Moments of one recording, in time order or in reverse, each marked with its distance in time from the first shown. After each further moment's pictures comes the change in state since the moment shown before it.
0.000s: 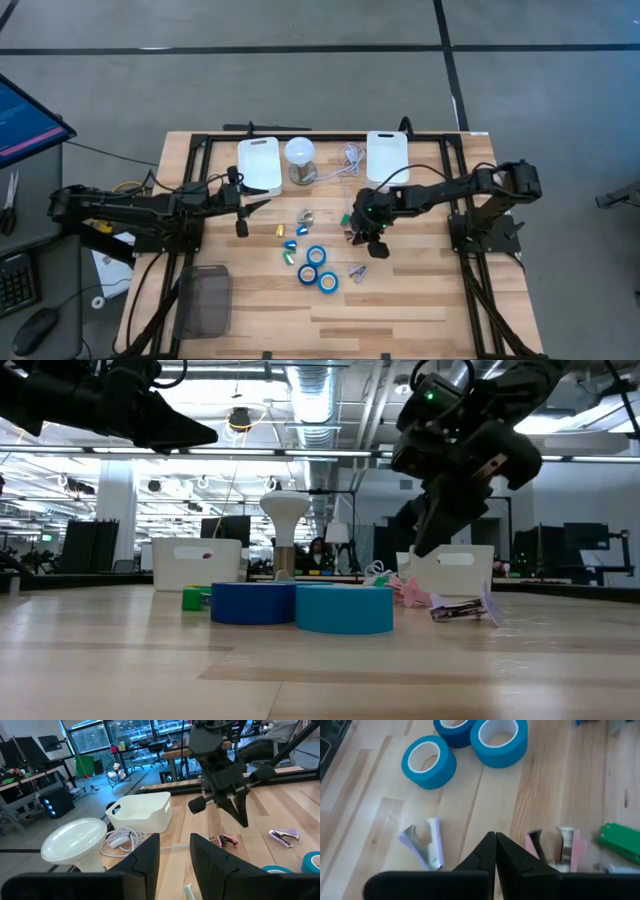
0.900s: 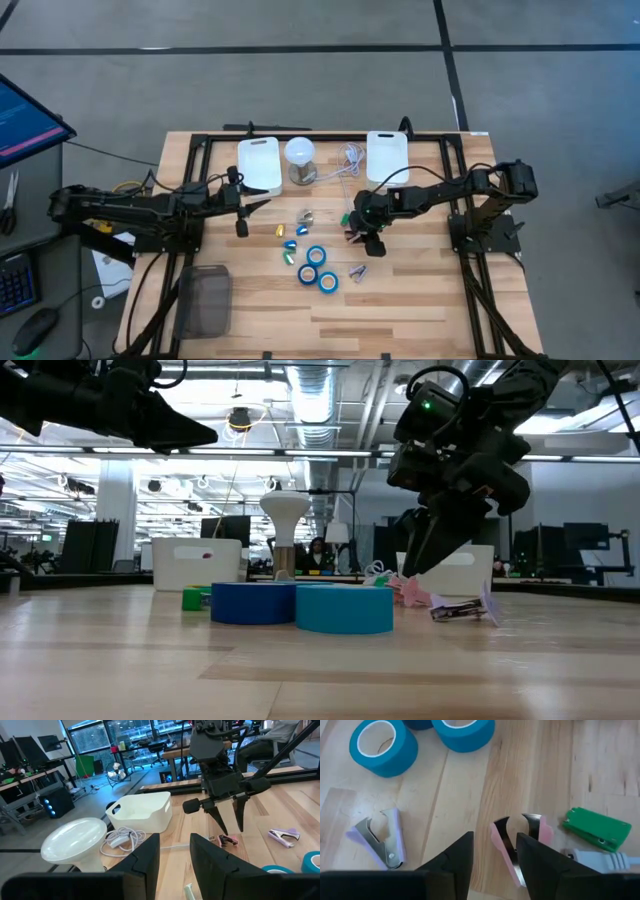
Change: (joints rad) left arm 0.000 0.000 0.000 -0.001 0.000 0.000; right arm 0.006 0.022 0.000 -0.016 0.138 -0.025
